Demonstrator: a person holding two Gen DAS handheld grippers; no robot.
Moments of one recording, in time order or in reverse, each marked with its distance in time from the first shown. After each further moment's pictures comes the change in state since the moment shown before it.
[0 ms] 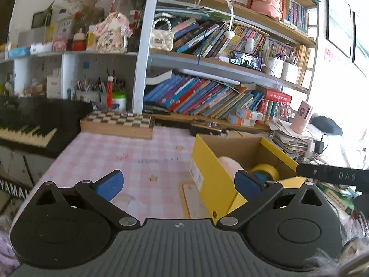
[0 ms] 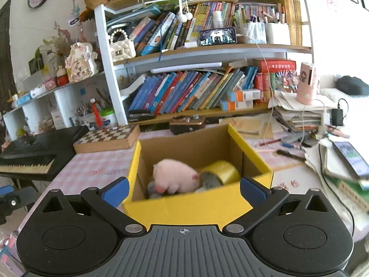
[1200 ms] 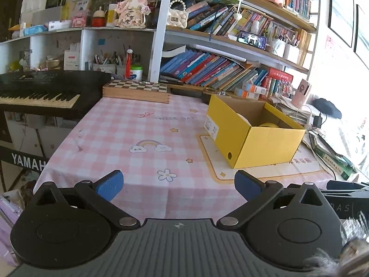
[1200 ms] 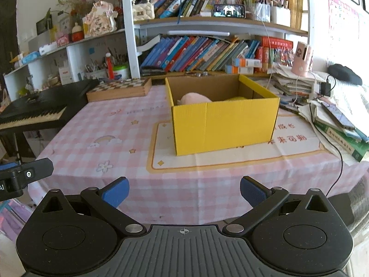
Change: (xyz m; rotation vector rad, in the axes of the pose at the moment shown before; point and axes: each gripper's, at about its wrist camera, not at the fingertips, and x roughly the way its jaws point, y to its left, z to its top) left arm -0.078 0.048 -0.070 0.004 0.094 0.019; right arm -0.066 0.082 -0.096 -0.067 0.138 -0.067
